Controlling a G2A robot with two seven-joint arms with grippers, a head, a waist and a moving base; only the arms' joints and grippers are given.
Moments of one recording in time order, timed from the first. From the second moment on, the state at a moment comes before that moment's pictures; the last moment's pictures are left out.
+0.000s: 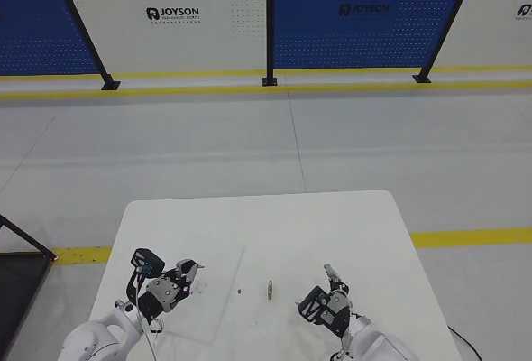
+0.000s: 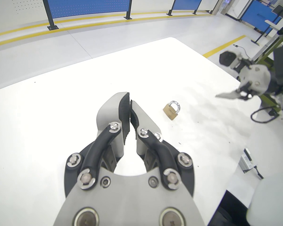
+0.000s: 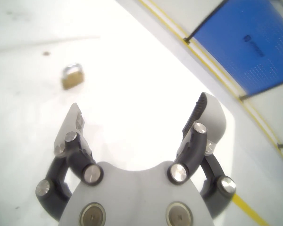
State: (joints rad) left arm 2.04 -1.12 -1.65 -1.90 1.02 -0.57 -0.15; right arm -1.93 -1.16 1.13 -1.87 -1.86 -0.15 0.10
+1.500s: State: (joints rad) left arm 2.04 -1.12 -1.65 -1.90 1.02 -0.57 -0.15; right arm -1.59 -1.31 0.79 -1.44 -1.51 0.04 0.13
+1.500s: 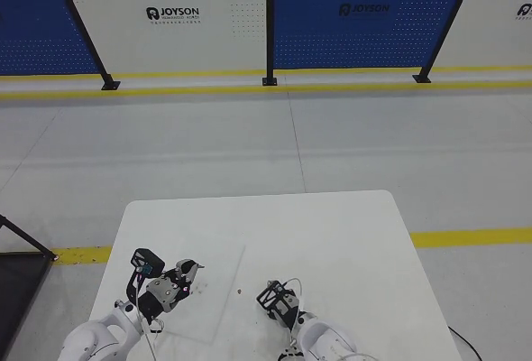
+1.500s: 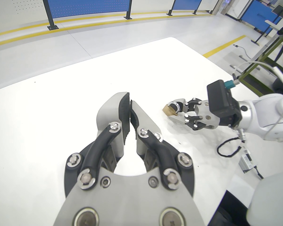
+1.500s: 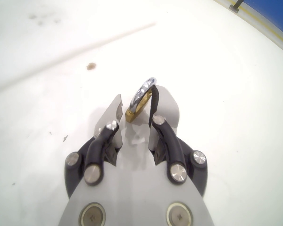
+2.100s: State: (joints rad) left arm 2.03 -1.13 -1.64 -1.91 0.96 -0.59 -0.12; right arm -1.62 -1.27 0.99 -1.57 -1.19 -0.22 -0.09
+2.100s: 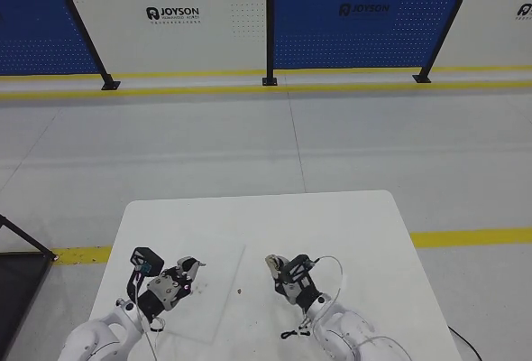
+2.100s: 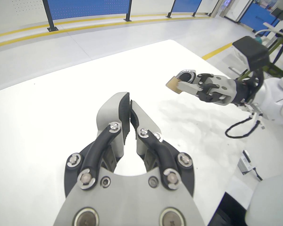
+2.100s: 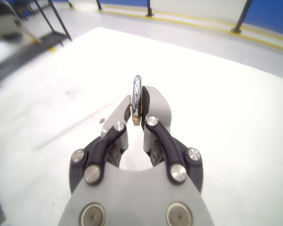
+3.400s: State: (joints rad) left arm 1.92 -1.14 -1.44 -1.79 0.56 -0.79 -0.01; right arm -1.59 -1.26 1.08 -1.44 -0.75 -0.91 -0.31
